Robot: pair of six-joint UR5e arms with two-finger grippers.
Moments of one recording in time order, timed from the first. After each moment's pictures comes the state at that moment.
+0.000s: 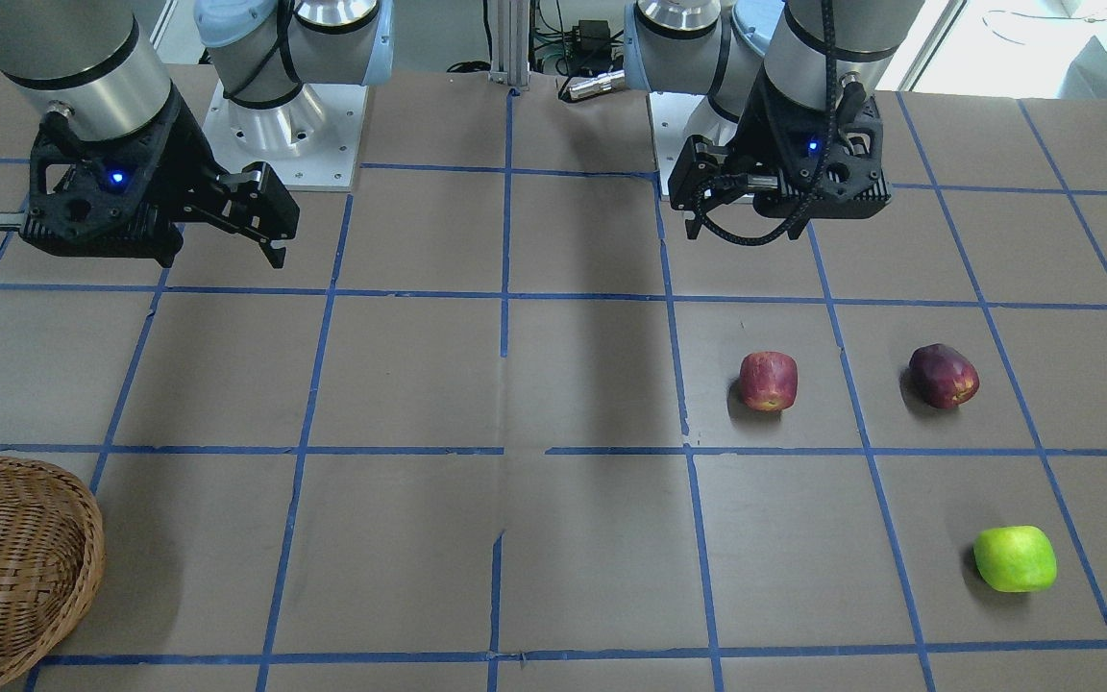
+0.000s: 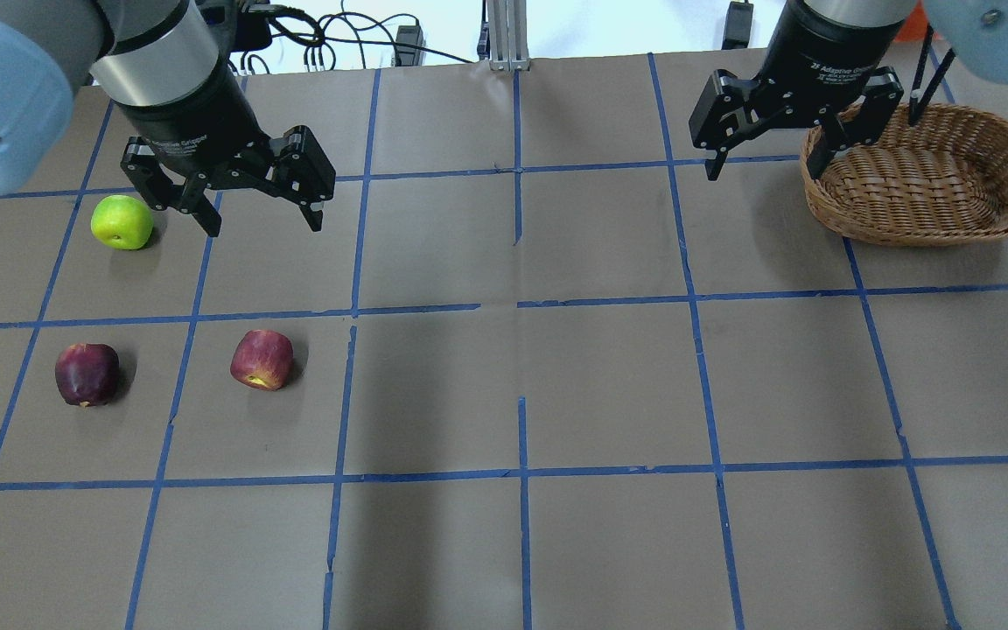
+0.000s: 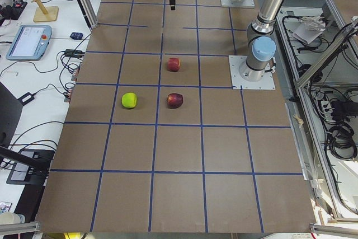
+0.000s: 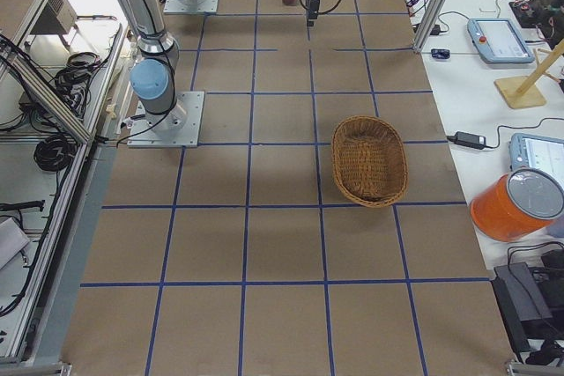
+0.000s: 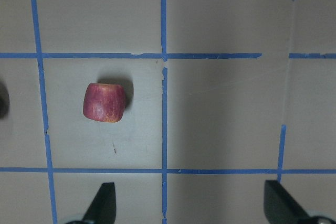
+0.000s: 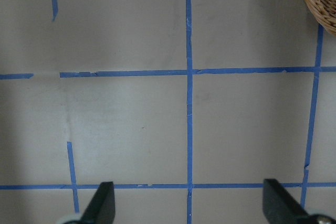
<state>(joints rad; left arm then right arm) -1.63 -1.59 -1.51 -1.66 1.58 -0.08 1.57 -1.49 1.44 -1.48 -1.54 0.02</state>
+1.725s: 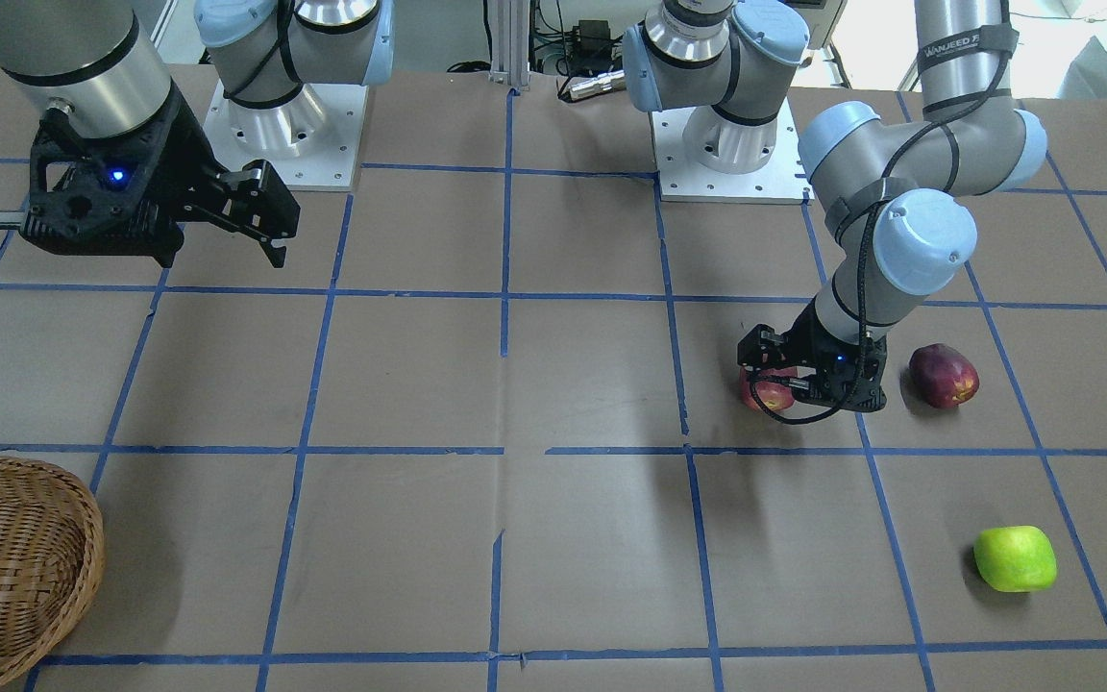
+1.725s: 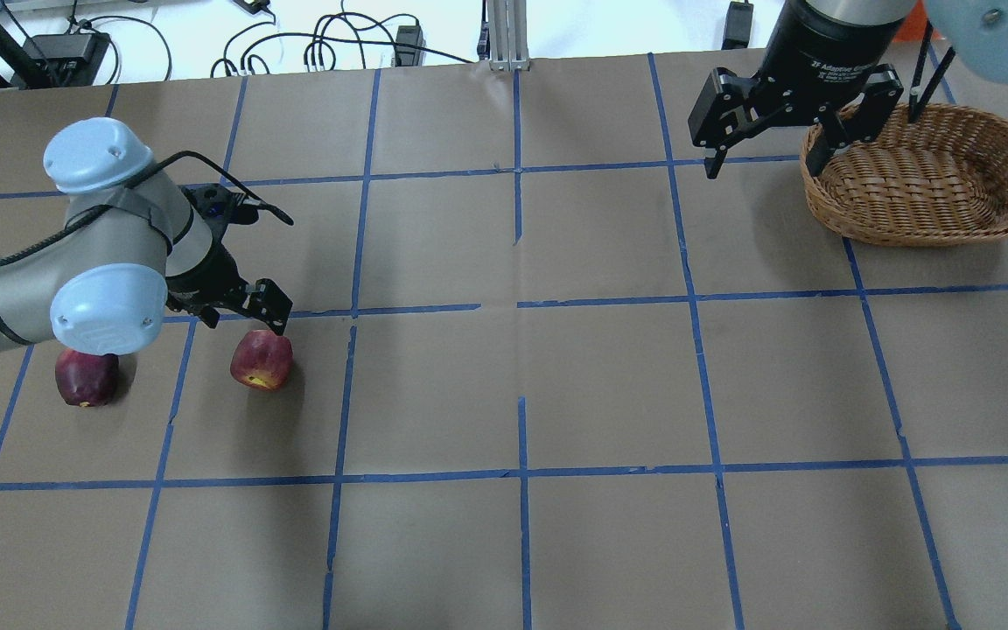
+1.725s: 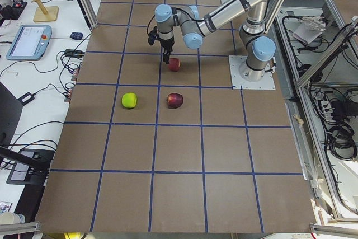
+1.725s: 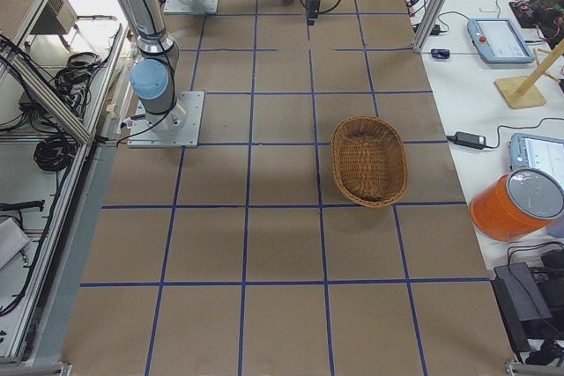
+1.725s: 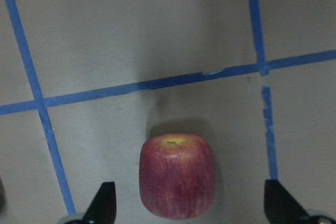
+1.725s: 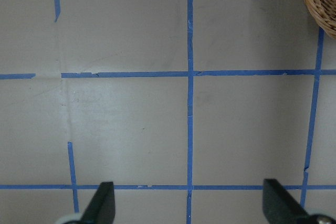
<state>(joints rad) -1.36 -1.77 -2.03 -0.99 1.58 0.38 1.58 -1.49 1.44 -1.48 -1.54 0.01</state>
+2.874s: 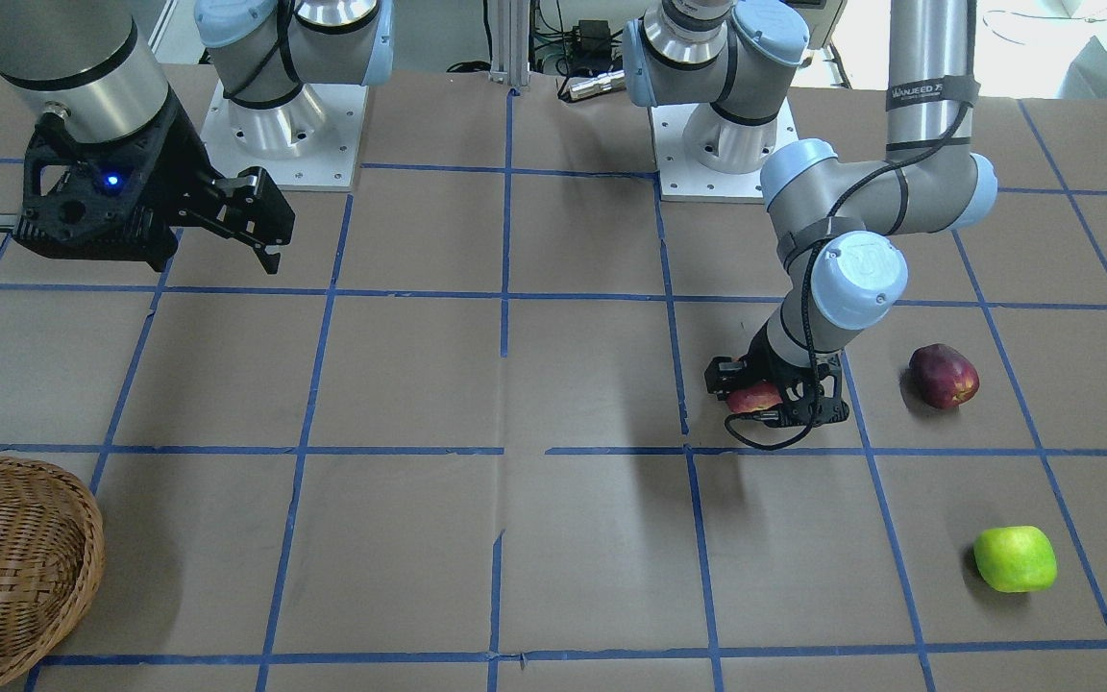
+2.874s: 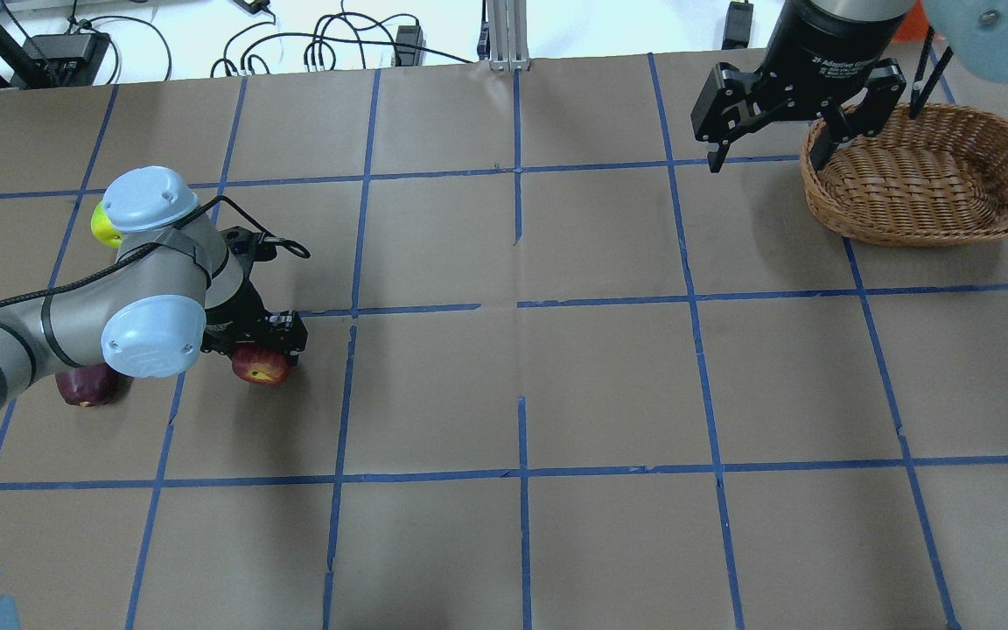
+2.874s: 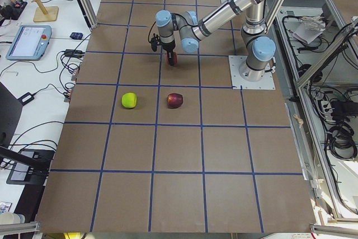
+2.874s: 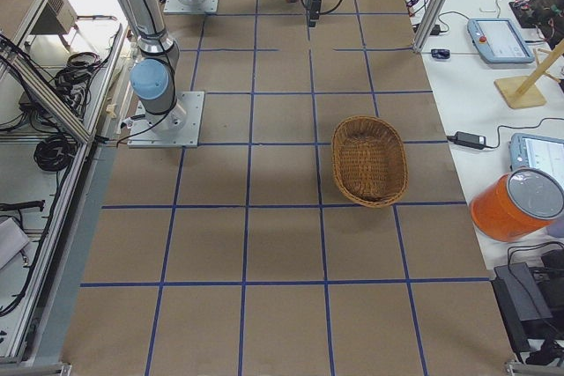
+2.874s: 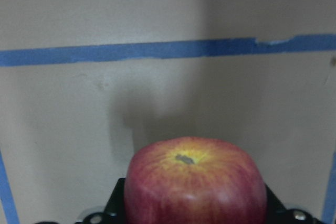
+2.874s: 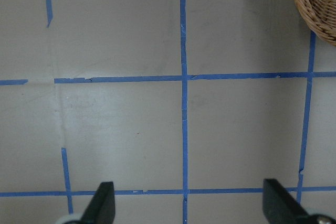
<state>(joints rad) -1.49 -1.85 -2.01 -0.95 1.58 -0.09 1.57 -1.49 1.45 -1.50 -1.55 0.02</state>
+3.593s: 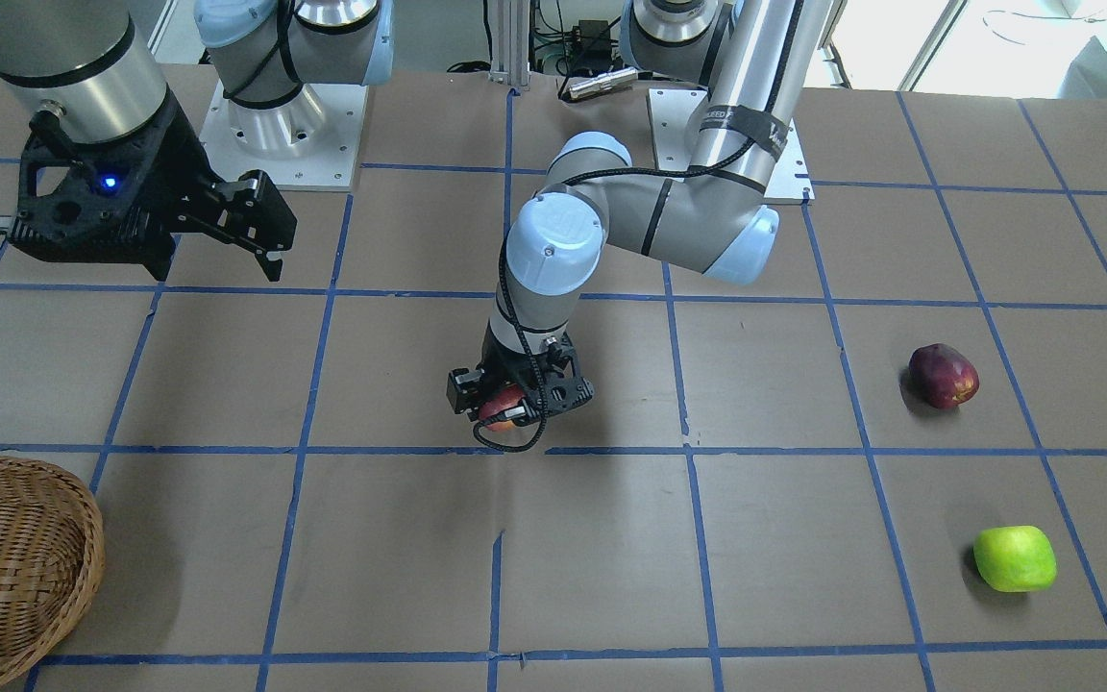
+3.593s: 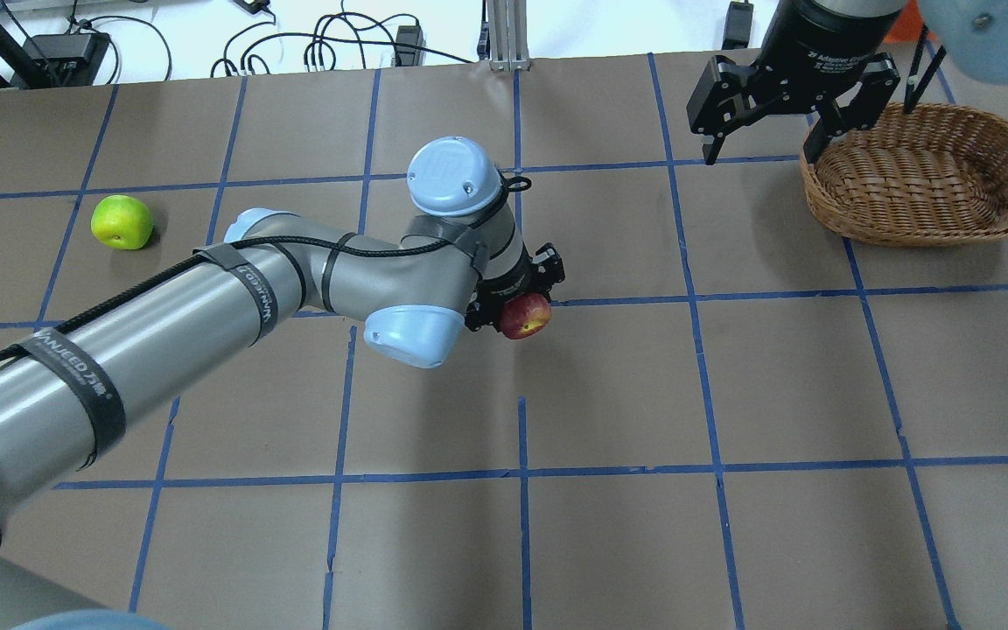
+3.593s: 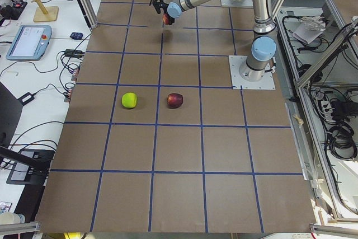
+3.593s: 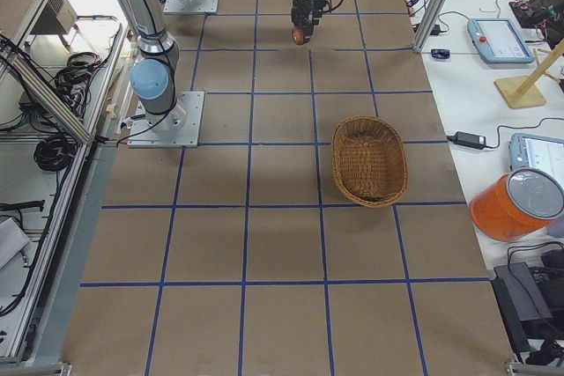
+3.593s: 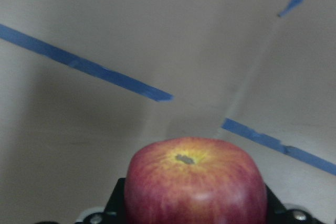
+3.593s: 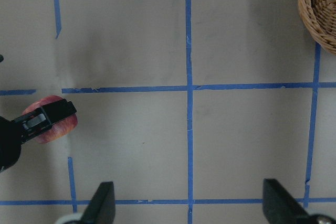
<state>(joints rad) -1.95 -2.04 -1.78 -0.78 1.42 -0.84 1.57 -1.47 1.45 -1.53 -1.54 0.02</state>
